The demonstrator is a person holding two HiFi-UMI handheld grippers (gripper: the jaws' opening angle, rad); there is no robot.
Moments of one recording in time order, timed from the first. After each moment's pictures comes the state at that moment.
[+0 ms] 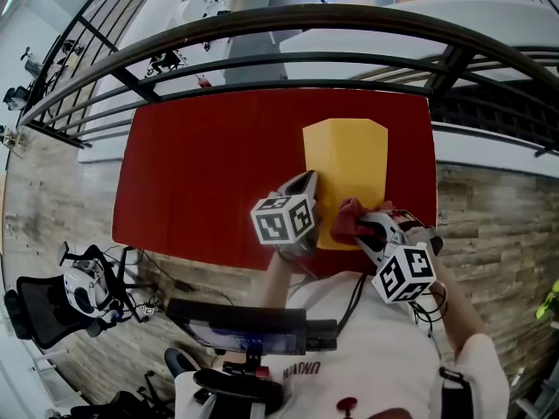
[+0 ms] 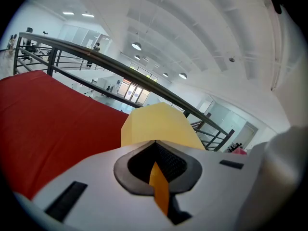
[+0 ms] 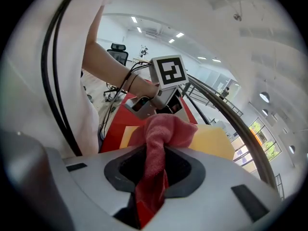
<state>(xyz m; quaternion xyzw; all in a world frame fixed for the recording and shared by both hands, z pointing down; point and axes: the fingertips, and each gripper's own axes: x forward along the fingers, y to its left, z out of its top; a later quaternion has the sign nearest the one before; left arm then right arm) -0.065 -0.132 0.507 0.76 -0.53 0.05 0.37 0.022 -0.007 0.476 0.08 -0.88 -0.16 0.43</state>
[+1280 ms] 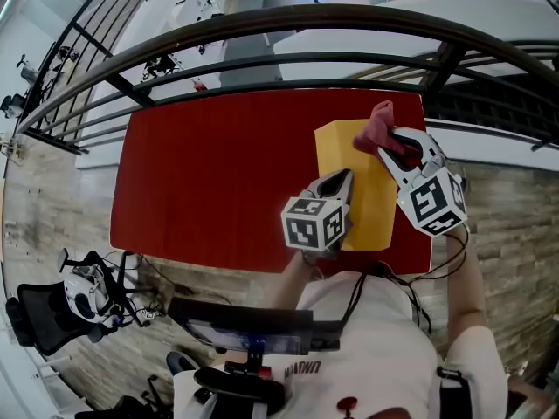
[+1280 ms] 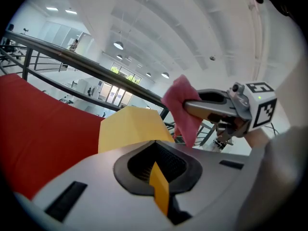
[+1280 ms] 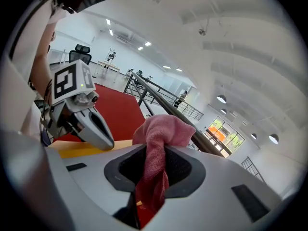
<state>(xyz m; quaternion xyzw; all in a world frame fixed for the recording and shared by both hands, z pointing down) 0.029 -0.132 0.473 0.83 -0.45 0.04 0.33 0.073 -0.169 0.382 0.30 -0.87 -0.19 0.34</state>
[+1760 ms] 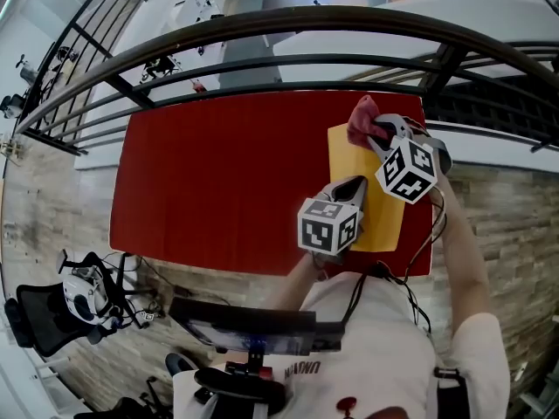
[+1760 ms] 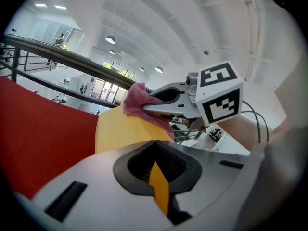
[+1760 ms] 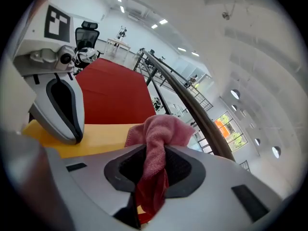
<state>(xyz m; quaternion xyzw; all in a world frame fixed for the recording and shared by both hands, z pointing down) 0.060 -0.123 0.473 0.85 -0.41 0.07 0.32 0.056 -0.221 0.445 0.25 -0.82 -0.20 0.47</state>
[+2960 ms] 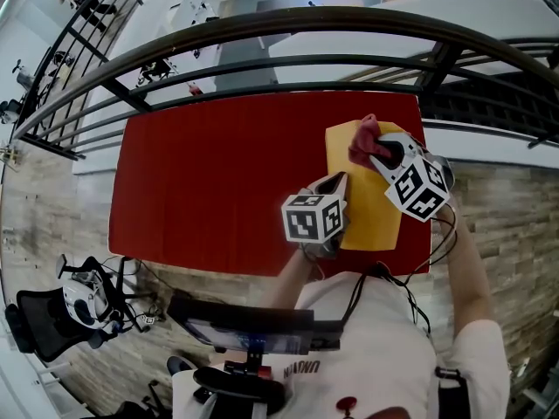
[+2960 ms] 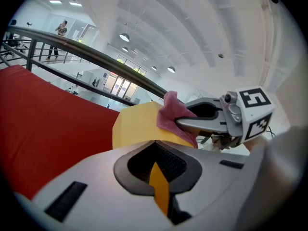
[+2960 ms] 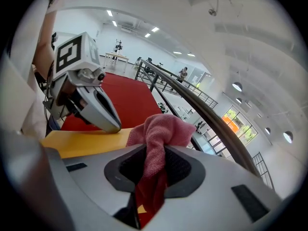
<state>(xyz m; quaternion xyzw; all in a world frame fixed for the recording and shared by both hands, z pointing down) 0.024 -0.135 0.496 0.81 -0.45 0.07 0.37 0.068 -0.178 0.450 0.23 -0.86 -0.14 0.43</state>
